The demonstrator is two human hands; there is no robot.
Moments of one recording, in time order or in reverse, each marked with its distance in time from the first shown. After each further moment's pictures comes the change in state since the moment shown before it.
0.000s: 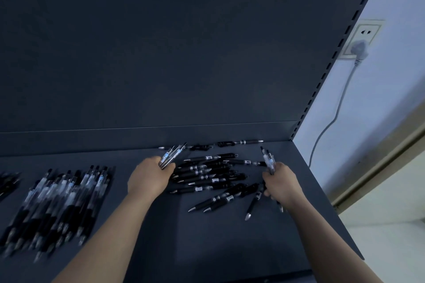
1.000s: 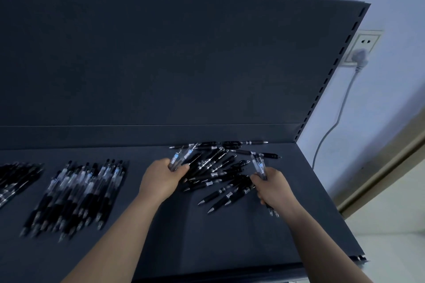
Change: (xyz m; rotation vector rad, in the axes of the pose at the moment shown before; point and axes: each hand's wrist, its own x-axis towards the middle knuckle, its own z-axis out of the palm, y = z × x) left_hand -0.035 0.000 -0.015 -0.267 -0.069 -0.024; right_hand -0.036 -0.014 0.021 0.275 -0.104 -0.056
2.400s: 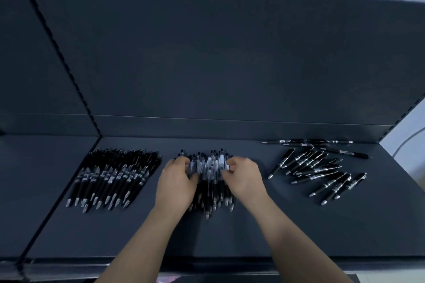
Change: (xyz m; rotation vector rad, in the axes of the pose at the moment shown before) left_hand -0.005 -0.150 -0.180 0.121 0.162 0.125; right_hand -0.086 -0.147 0.279 -0.419 -0.001 -0.259
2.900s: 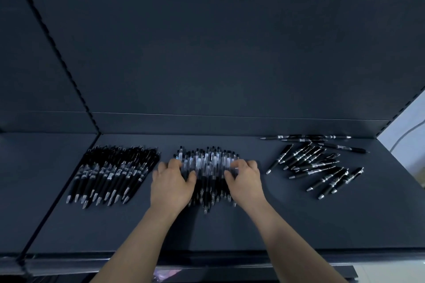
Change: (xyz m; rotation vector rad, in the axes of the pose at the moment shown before) left_hand -0.006 -0.010 0.001 0.153 -0.067 -0.104; right_hand -0.007 0.024 0.015 0.037 0.019 0.017
